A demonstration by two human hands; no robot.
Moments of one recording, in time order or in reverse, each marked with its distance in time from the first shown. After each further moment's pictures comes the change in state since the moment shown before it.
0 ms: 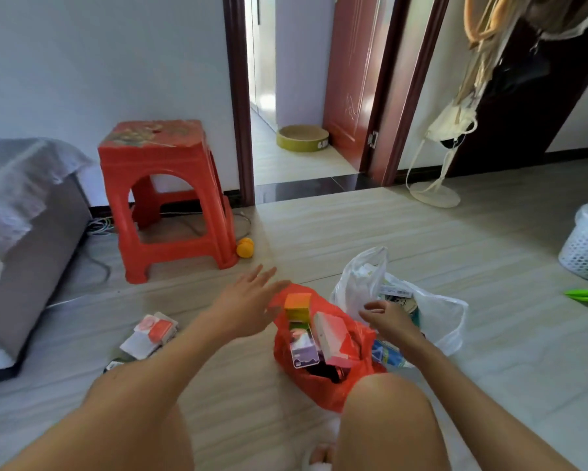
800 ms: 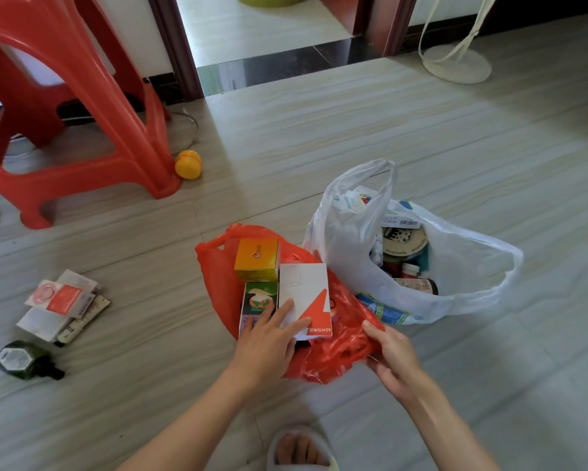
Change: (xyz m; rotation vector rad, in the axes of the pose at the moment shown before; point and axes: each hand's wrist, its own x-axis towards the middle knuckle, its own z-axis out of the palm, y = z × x) left_hand 0.112 0.060 0.238 -0.233 -0.327 -0.075; right_hand 0.115 0.180 0.056 0.859 0.028 0.561
